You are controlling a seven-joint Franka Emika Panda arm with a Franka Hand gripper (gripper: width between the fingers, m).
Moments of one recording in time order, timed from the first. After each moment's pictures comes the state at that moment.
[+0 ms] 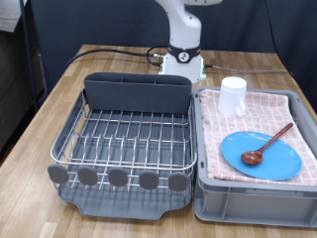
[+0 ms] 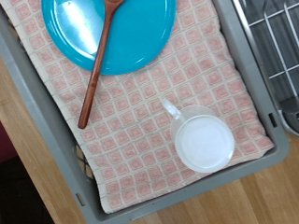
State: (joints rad) arm 0.03 -0.41 0.26 -2.19 0.07 1.88 1.46
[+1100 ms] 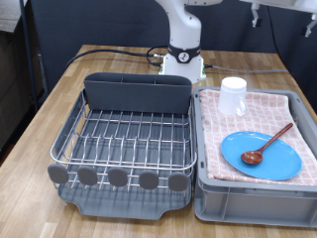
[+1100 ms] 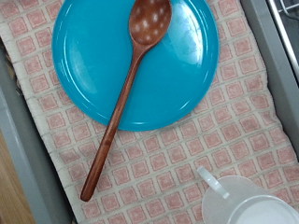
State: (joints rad) arm 0.03 -0.23 0.41 -2.27 -0.18 2.19 1.66
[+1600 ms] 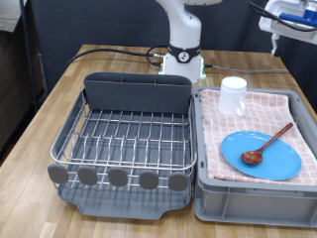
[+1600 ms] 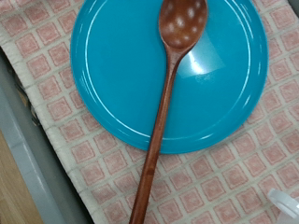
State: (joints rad) arm 0.03 -0.07 0.49 -2.27 -0.40 2.32 2.02
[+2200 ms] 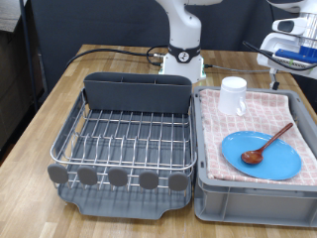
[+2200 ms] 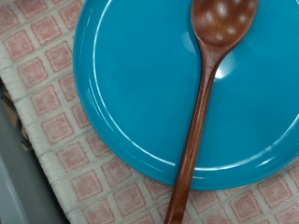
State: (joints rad) arm 0.03 0.09 0.46 -2.27 -0.57 2.47 2.15
